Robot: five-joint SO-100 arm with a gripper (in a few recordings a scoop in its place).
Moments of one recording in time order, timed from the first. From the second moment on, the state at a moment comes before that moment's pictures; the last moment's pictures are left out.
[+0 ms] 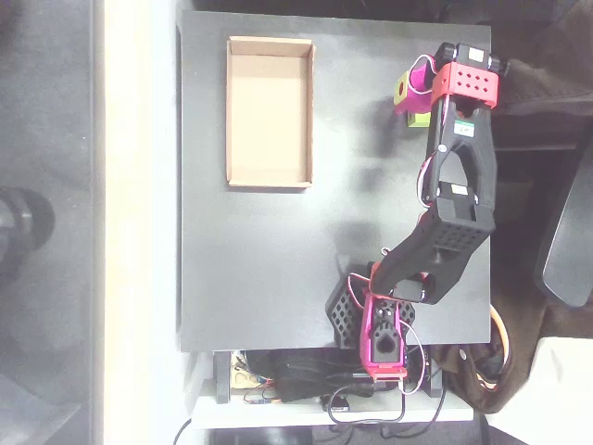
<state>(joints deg) 8.4 57.9 70.7 80.3 85.2</state>
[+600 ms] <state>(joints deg) 8.9 57.7 70.0 80.5 86.0</state>
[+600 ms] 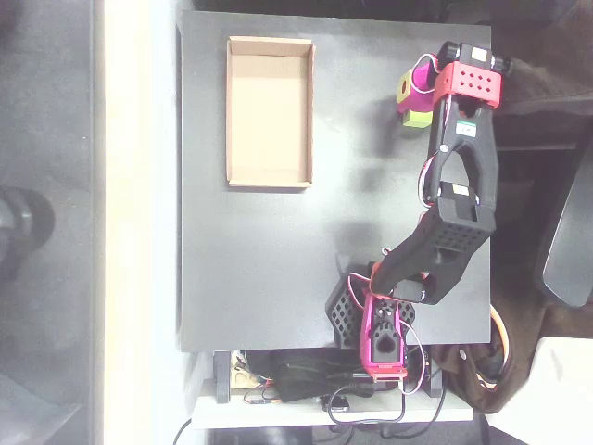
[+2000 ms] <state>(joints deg) 8.3 93.0 70.5 81.1 85.1</state>
